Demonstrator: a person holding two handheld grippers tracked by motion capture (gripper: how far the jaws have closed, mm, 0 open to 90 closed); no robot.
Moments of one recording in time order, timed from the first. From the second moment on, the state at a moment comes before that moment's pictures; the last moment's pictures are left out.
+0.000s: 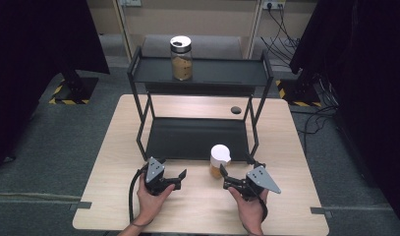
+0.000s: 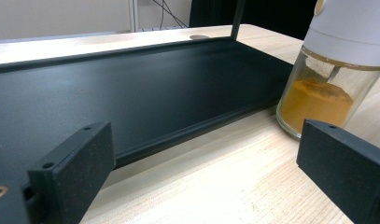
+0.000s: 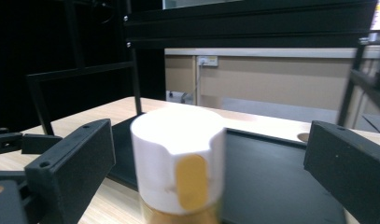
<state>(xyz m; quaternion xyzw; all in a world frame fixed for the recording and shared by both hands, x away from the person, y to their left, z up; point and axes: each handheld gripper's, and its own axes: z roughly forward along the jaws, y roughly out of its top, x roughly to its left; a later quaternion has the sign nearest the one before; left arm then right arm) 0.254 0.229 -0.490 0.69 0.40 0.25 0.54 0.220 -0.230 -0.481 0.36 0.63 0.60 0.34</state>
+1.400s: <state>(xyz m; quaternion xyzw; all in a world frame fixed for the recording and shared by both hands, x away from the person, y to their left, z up) 0.257 0.230 -0.490 0.70 0.40 0.25 0.54 0.262 -0.205 -0.494 0.36 0.64 0.60 0.31</state>
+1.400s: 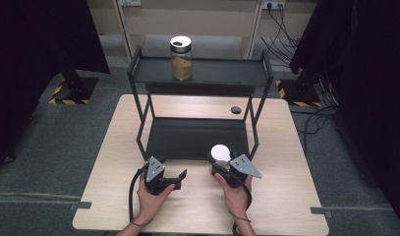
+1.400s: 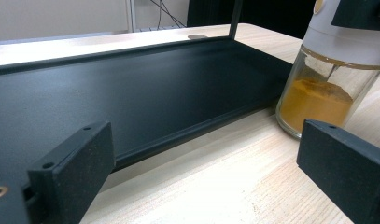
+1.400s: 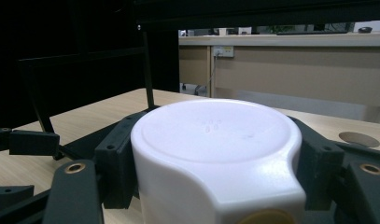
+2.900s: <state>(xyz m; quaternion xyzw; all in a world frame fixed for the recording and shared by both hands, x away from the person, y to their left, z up) 0.256 0.230 -0.490 0.70 0.39 0.25 0.55 0.246 -0.208 -0.442 0.34 0.57 0.64 0.39</state>
